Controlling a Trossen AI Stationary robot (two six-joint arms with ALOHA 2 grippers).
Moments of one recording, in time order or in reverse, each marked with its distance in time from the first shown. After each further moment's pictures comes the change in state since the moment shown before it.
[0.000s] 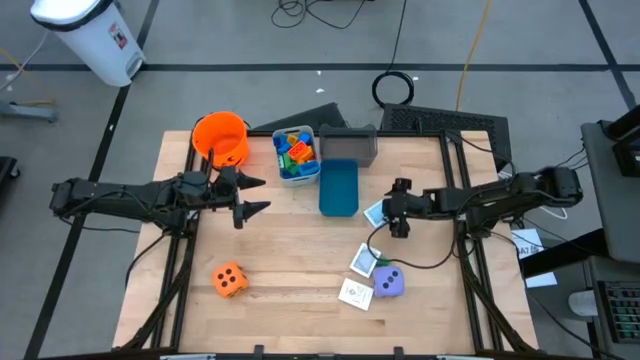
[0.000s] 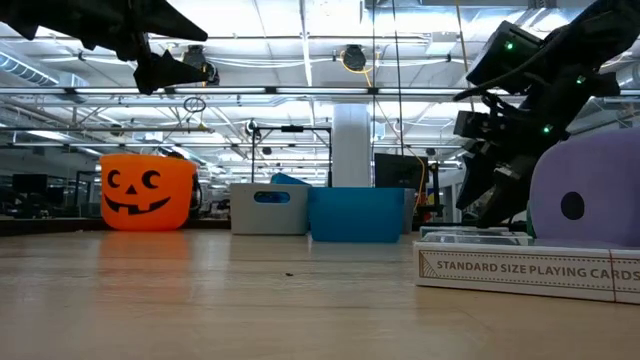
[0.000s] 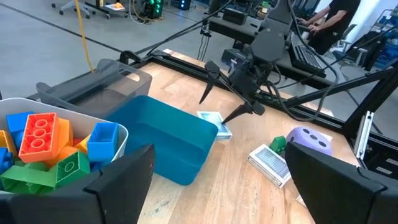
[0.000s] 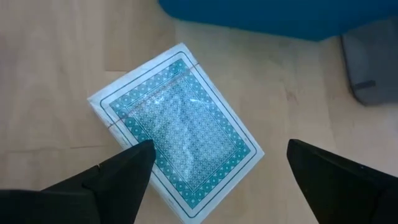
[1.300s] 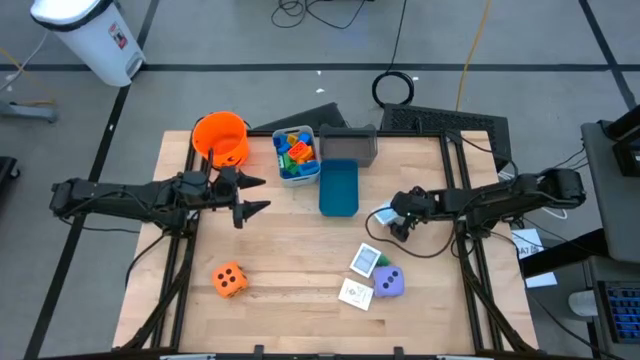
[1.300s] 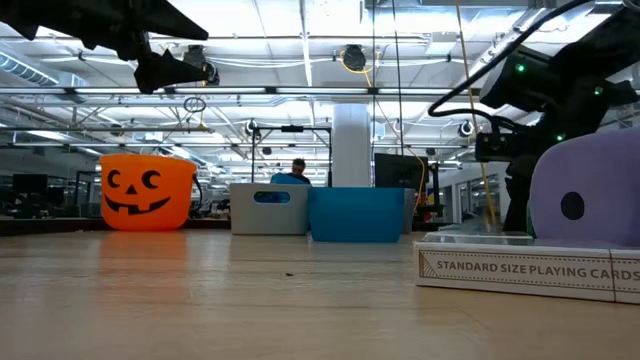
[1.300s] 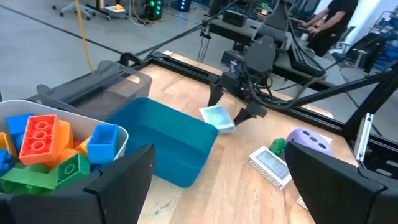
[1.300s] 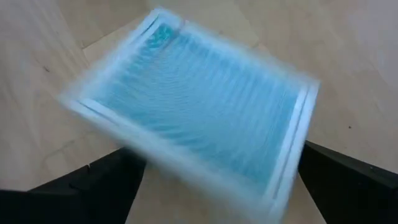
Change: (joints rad) left arm 0.000 0.000 0.000 0.007 0.001 0.002; right arm -0.036 -0.023 -0.078 -0.065 -0.099 0.542
